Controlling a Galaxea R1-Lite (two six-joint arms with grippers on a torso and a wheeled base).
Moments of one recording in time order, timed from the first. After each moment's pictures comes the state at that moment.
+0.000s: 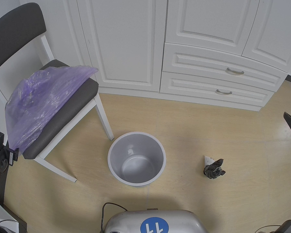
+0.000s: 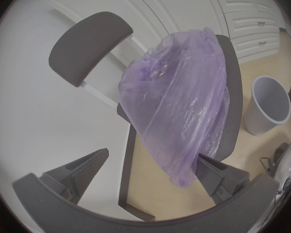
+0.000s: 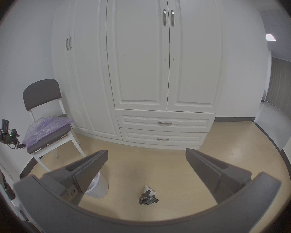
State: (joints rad) left arm 0.43 1.42 -0.31 -0.78 0.07 0.59; right arm 0.14 0.86 -0.51 -0.35 -0.13 0.00
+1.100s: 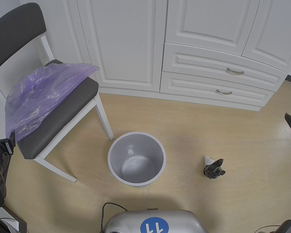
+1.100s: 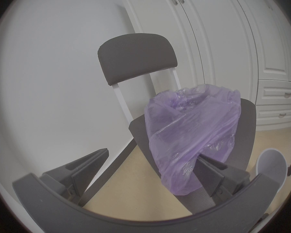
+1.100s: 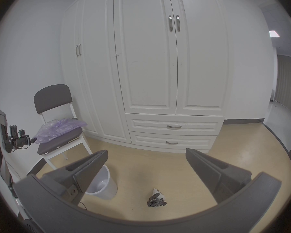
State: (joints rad) left arm 0.45 1.62 -0.09 -1.52 0.06 0.12; right arm 0.23 0.81 -0.50 -0.35 -0.12 0.01
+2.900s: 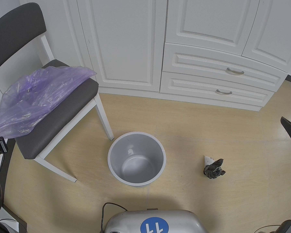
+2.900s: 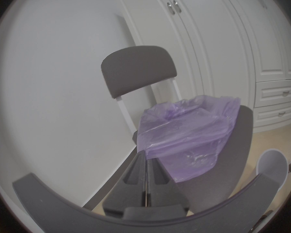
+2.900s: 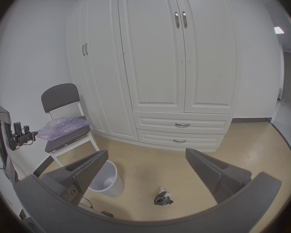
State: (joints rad) left arm 0.50 1.54 -0.08 -1.53 0.00 0.15; right arm 0.30 0.82 -0.50 -0.35 -0.12 0.01
